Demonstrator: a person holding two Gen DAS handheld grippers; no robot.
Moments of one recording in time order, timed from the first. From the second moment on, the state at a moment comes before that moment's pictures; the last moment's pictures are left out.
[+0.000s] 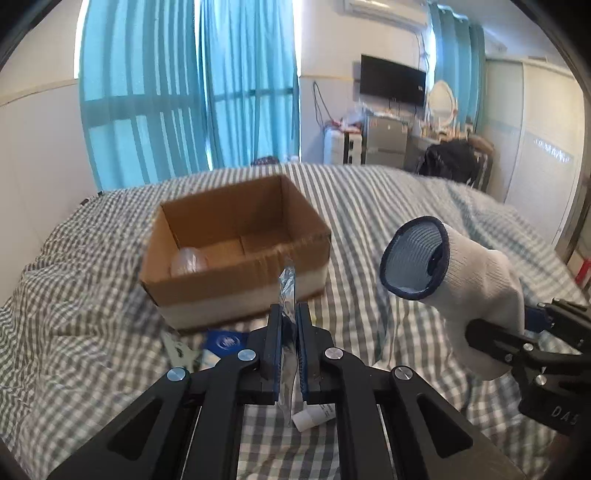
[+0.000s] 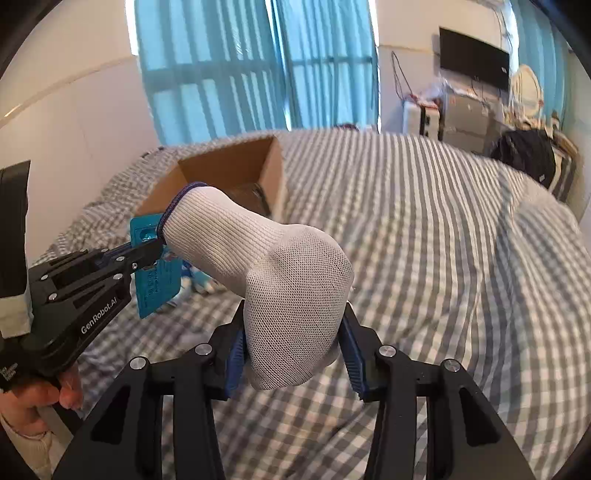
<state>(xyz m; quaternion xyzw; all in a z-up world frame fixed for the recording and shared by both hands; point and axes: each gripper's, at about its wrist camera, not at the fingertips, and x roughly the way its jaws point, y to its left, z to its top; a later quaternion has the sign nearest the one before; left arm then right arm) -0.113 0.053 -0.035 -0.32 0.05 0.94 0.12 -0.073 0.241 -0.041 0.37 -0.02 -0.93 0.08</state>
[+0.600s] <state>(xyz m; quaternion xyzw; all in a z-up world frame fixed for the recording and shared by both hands) -0.188 0.015 0.026 -0.27 0.01 0.96 0.09 -0.160 0.172 0.049 0.29 0.01 -0.95 0.13</state>
